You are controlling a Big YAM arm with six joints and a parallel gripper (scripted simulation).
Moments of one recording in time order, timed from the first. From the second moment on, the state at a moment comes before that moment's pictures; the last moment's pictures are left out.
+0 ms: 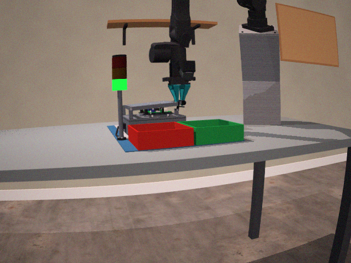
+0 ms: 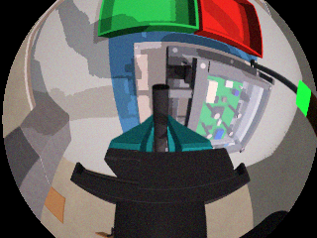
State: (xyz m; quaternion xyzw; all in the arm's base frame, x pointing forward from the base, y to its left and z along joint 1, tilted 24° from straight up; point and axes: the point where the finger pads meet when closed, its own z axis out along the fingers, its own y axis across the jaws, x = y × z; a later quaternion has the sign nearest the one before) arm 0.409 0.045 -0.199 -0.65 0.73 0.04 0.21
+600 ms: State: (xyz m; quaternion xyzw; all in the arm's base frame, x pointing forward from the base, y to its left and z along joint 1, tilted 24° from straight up) arm 0.409 0.045 -0.199 -0.65 0.73 0.04 0.21
